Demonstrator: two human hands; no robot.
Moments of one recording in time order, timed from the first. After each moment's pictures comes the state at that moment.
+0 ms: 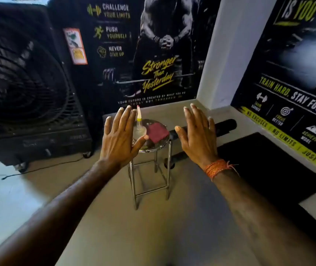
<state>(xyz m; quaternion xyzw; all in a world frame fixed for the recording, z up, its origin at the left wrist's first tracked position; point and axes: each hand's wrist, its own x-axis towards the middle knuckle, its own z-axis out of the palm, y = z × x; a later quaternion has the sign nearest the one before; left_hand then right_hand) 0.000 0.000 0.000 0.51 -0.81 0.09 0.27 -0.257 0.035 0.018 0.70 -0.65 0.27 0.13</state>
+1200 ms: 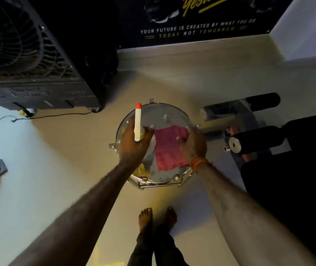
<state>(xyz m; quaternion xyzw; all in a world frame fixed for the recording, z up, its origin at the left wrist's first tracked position) -0.097 -0.375 -0.228 0.70 -0.47 -0.35 0.42 -0.282 -0.412 -0.277 0.57 -0.75 0.14 -0.30</state>
